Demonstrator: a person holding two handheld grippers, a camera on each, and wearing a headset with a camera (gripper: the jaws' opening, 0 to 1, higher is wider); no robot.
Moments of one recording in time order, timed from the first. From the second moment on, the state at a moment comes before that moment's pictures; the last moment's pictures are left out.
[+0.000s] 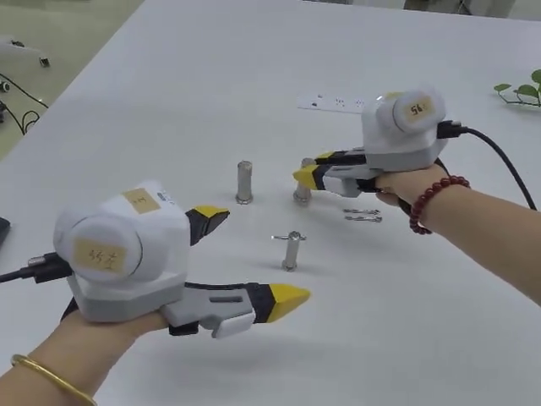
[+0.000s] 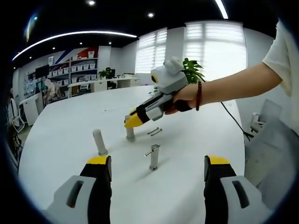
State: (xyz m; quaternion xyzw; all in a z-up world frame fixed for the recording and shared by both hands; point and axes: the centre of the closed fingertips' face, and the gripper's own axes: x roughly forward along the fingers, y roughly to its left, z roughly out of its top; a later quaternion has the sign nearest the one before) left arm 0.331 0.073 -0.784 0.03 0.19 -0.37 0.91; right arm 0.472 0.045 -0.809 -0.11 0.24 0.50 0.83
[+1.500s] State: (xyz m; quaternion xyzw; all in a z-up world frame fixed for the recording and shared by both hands) left arm 0.311 0.056 -0.769 0.04 0.17 -0.38 0.91; right arm 0.335 0.007 -0.811 -0.14 0.24 0.61 0.74
